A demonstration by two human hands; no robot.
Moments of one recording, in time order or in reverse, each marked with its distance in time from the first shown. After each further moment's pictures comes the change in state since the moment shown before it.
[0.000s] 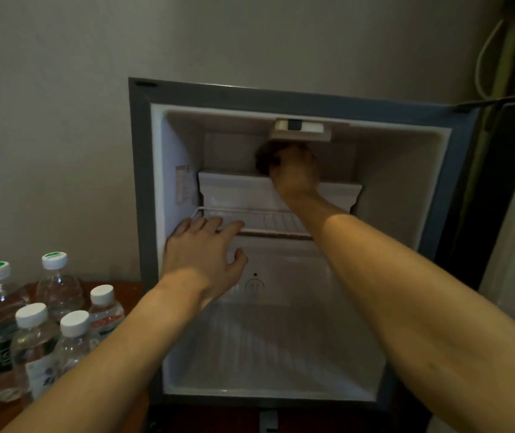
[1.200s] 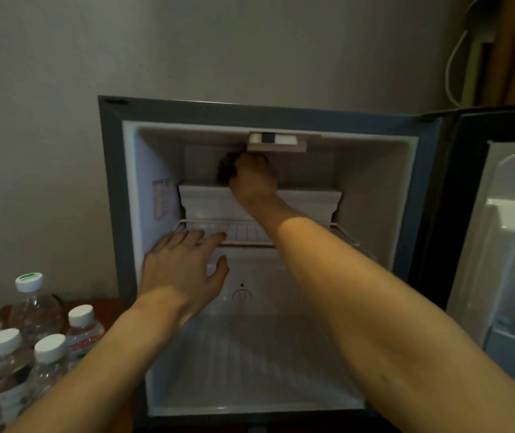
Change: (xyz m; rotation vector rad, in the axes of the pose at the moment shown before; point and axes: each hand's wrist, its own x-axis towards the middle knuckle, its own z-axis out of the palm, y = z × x) left_hand 0.000 0.000 0.005 0.013 0.024 -0.022; right_hand -0.009 -0.039 -0.011 0.010 -0.111 -0.115
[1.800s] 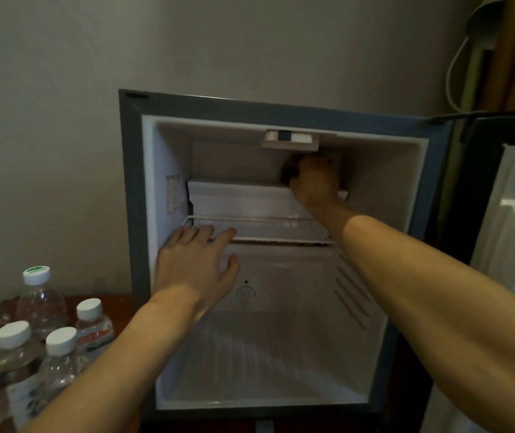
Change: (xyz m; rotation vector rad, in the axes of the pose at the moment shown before) left_hand -0.003 -0.002 0.002 -0.029 0.022 0.038; right_hand -0.013 0.064 -0.039 -0.187 -0.004 0.206
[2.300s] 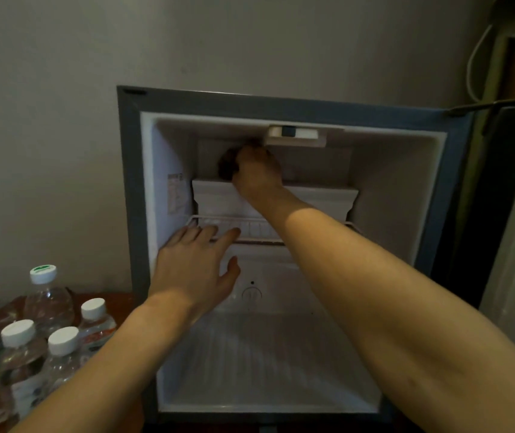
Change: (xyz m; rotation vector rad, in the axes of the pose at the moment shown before) left_hand 0.001 -0.001 -0.001 0.062 0.026 0.021; right_hand -0.004 -0.091 0.014 0.110 -0.075 -0.261
